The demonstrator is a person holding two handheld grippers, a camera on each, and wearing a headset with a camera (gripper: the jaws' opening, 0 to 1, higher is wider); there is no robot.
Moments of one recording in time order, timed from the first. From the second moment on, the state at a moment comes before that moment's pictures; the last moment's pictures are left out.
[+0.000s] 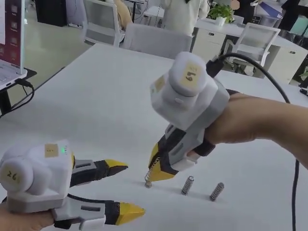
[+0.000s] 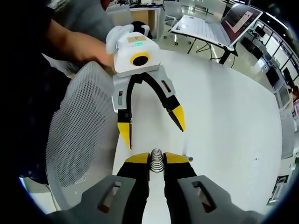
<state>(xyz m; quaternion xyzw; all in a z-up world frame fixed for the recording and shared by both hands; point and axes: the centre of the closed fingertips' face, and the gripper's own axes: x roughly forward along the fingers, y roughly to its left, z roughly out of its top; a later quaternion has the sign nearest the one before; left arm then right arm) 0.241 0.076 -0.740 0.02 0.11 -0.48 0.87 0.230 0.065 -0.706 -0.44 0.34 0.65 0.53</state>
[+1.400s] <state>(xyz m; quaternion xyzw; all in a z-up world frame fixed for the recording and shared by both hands) 0.235 0.099 -0.749 0.04 0.11 -0.45 0.88 0.299 0.058 -0.735 -0.46 0.36 0.61 0.54</state>
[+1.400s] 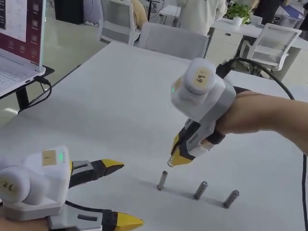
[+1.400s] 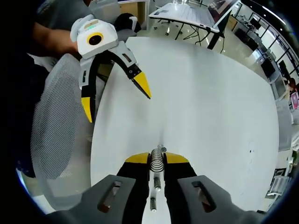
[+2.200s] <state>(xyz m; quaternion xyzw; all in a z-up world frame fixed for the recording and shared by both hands) 0.240 0.096 -0.749 0.03 0.11 -0.45 0.88 0.317 0.055 -0.778 -0.48 0.39 0.60 0.51</state>
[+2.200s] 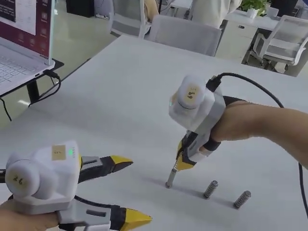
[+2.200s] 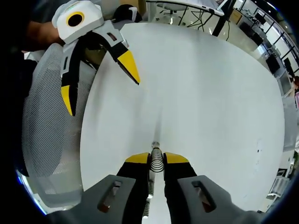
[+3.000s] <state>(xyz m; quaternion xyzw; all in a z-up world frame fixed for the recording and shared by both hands) 0.241 0.096 -0.750 0.03 0.12 -0.45 0.88 0.314 0.057 -0.791 -0.47 0.40 0.61 0.50</state>
